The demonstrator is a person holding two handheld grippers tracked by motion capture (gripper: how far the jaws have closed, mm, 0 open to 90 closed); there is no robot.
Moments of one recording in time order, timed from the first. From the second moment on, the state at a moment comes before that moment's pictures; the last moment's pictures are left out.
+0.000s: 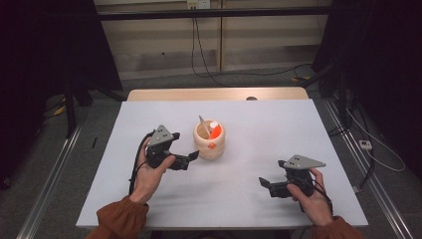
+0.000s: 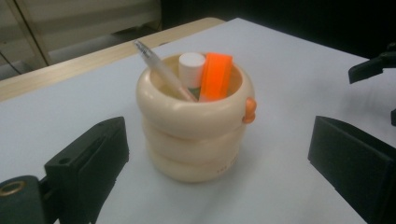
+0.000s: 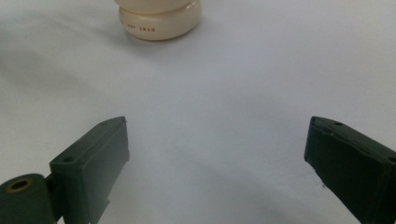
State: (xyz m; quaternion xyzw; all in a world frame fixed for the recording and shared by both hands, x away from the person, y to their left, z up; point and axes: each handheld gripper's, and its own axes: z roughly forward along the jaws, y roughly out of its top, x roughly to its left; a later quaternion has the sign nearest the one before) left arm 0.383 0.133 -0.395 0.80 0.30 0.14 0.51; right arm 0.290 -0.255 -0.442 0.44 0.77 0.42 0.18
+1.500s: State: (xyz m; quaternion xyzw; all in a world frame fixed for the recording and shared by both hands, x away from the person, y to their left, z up) left arm 0.327 0.196 -0.424 0.81 0.34 0.16 0.45; right arm 0.280 -0.260 -0.443 0.44 0.77 0.42 0.18
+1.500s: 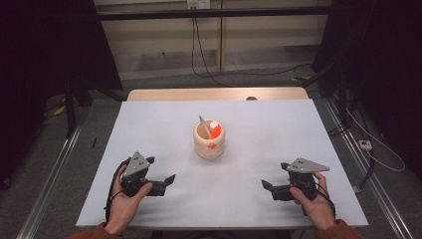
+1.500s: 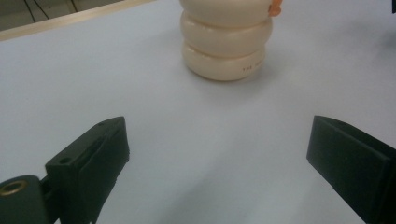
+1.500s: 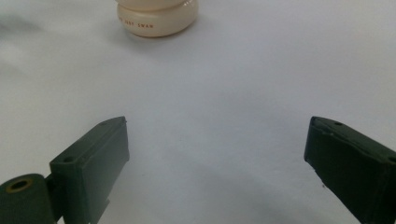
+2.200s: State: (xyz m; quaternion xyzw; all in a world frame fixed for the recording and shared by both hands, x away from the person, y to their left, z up) left arm 0.316 0.216 -0.437 0.79 0.36 0.18 0.46; right arm 0.280 -0.260 -0.447 0.44 0.77 0.42 0.18
